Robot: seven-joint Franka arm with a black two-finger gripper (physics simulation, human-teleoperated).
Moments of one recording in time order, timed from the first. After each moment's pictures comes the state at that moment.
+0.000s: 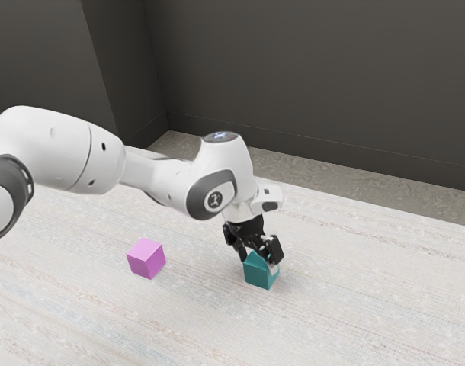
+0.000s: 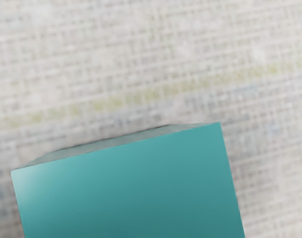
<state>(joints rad) -0.02 0.49 -0.32 -1.84 -0.02 2.36 -0.07</state>
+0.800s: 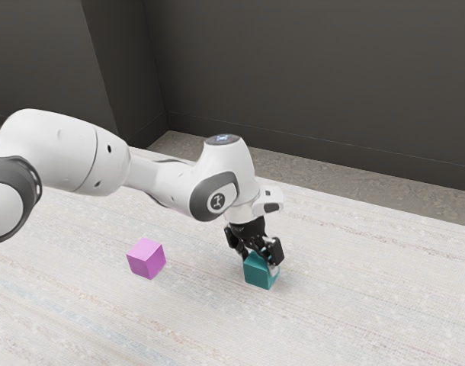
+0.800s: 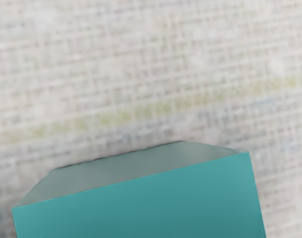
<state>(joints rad) -0.02 0.54 -0.31 -1.81 -0.02 2.36 -0.07</state>
